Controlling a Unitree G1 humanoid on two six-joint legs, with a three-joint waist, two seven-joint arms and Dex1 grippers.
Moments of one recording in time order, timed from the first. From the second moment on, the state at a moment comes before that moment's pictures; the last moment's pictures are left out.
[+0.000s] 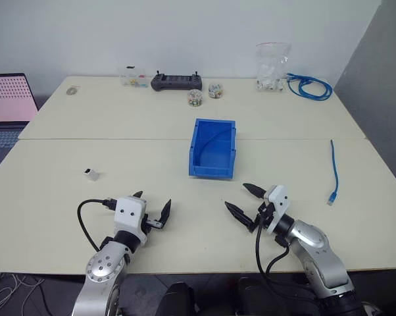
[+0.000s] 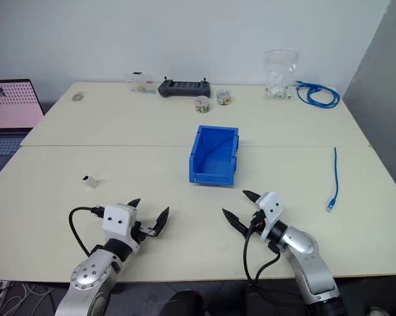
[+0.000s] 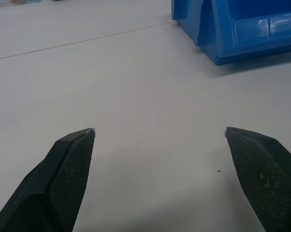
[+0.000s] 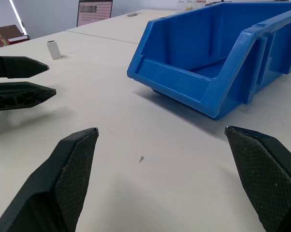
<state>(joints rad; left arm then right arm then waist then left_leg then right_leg) 0.22 0.28 0.06 -0.37 -0.12 0.21 -0.29 -0.03 -0.27 0.16 -0.15 0.26 0.09 0.63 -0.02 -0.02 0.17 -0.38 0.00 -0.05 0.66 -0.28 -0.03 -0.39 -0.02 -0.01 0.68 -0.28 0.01</state>
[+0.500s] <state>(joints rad) 0.23 0.28 0.05 -0.34 -0.12 0.17 -0.32 -0.03 -0.27 0.16 -0.15 0.25 0.08 0.63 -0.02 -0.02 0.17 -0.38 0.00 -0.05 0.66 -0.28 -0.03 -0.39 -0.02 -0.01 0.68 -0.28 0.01</state>
